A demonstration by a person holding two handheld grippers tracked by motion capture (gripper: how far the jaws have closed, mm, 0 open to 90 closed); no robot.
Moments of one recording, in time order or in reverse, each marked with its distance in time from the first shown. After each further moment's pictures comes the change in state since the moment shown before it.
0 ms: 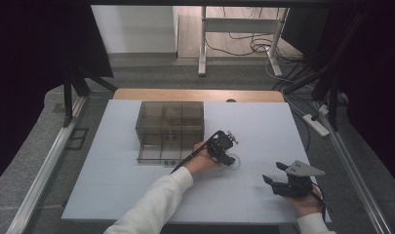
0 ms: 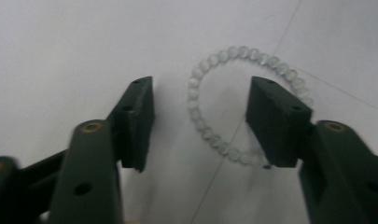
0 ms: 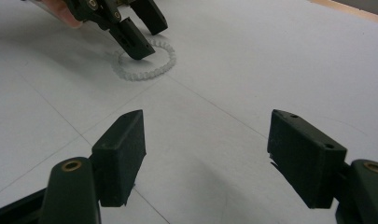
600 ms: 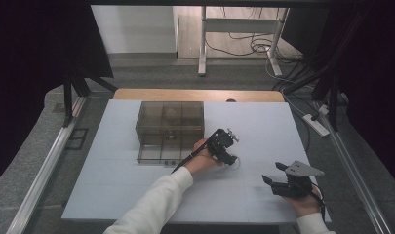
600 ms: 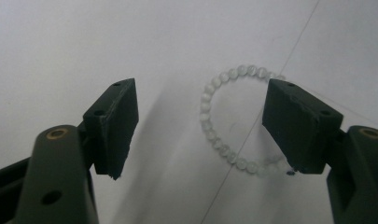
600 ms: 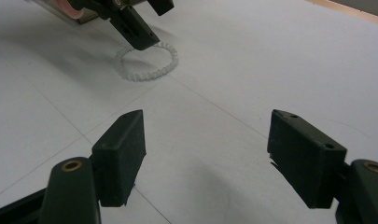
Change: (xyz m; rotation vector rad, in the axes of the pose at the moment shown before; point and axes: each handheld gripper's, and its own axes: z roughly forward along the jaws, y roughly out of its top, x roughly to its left) left arm -0.002 0.004 -0.007 -0.030 0.075 -0.015; right arm 0.002 0.001 0.000 0.001 0.004 -0.006
